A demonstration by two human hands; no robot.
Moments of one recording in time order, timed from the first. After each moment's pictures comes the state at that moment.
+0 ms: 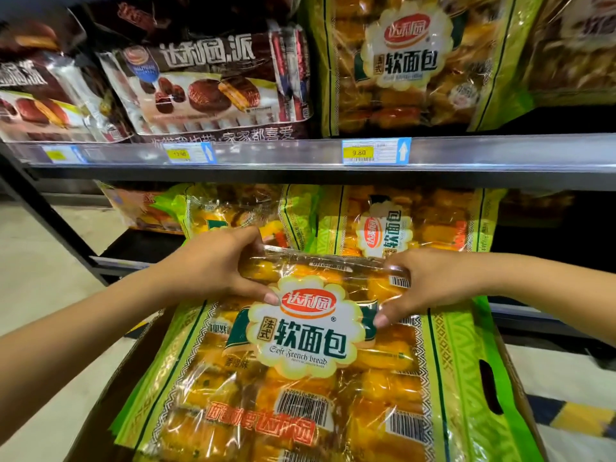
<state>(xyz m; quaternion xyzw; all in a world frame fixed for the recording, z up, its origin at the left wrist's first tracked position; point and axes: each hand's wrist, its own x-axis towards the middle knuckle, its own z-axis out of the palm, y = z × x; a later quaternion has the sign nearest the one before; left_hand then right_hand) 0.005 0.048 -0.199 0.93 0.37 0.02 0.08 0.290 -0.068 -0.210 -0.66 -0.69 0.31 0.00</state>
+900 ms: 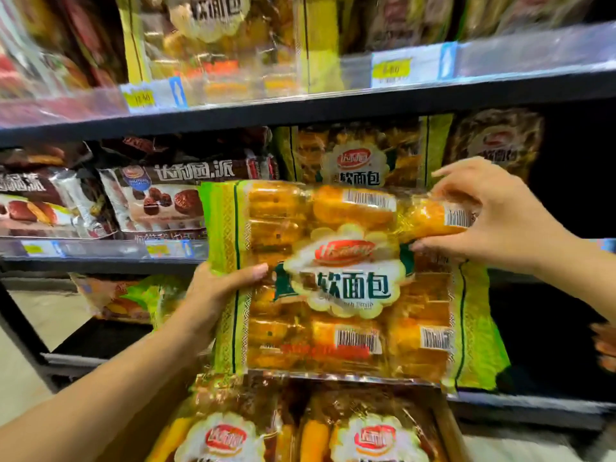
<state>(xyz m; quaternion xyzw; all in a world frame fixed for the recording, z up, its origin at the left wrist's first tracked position) 0.072 0.047 -0.161 0.62 0.31 0.43 0.58 0.374 -0.102 -0.085 -0.59 -0.69 -0.19 0.37</state>
